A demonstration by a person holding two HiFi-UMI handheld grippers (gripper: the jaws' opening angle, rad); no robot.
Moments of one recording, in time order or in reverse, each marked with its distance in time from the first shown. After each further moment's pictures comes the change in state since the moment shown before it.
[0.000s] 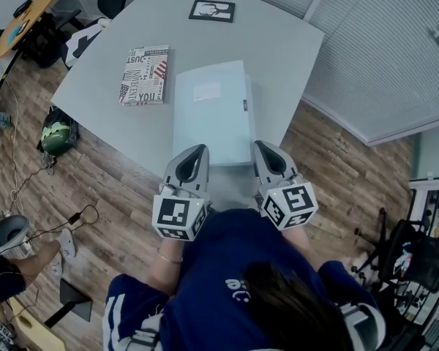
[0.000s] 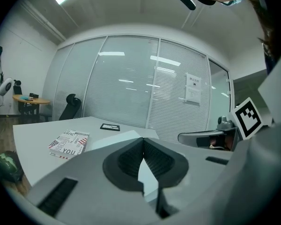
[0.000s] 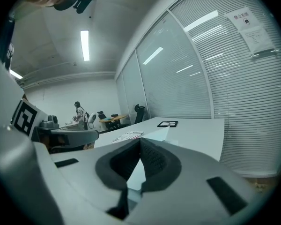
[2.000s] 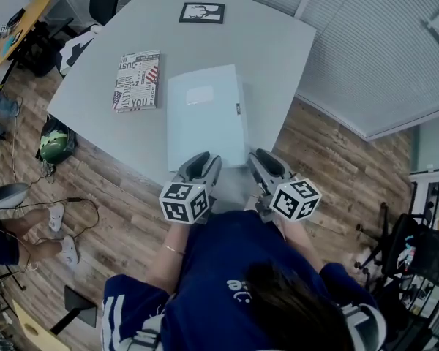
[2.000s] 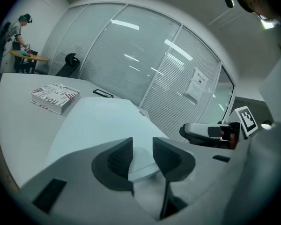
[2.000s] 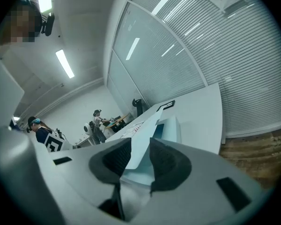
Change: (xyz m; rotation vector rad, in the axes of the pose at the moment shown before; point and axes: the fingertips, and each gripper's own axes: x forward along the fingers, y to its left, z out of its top) left arm 0.045 -0.014 -0.102 -0.273 0.241 -0.132; right arm -0.007 -0.031 -0.059 0.357 0.085 0.081
